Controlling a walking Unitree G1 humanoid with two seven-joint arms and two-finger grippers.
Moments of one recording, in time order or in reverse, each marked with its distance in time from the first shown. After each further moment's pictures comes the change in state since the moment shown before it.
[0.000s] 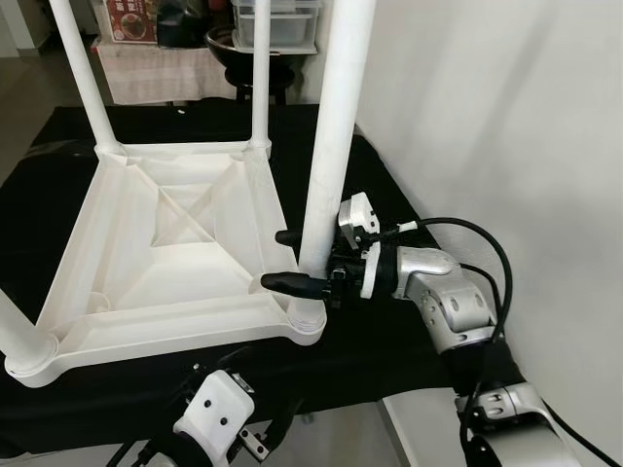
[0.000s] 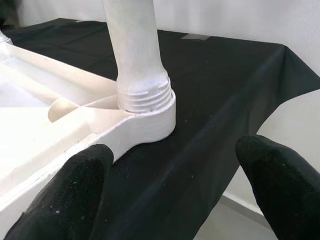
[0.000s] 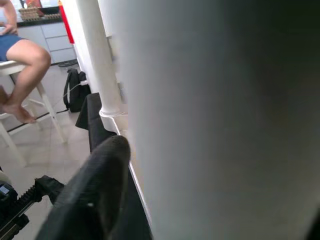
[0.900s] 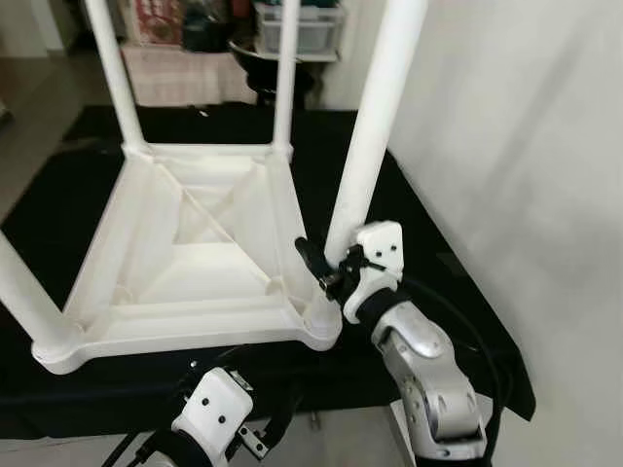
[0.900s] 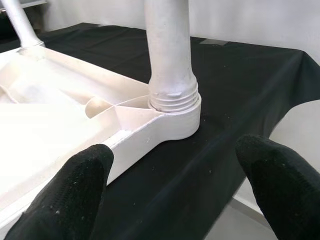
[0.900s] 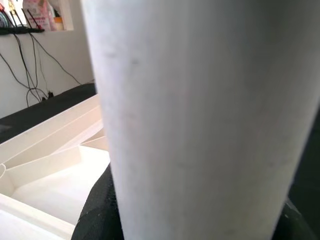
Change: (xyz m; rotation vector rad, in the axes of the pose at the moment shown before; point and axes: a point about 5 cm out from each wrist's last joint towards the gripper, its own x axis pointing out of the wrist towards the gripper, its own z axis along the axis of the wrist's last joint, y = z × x) left arm 0.002 0.003 -0.002 0.006 0.010 -0.002; right arm 0.007 0.049 -0.025 0.026 -0.066 -0.893
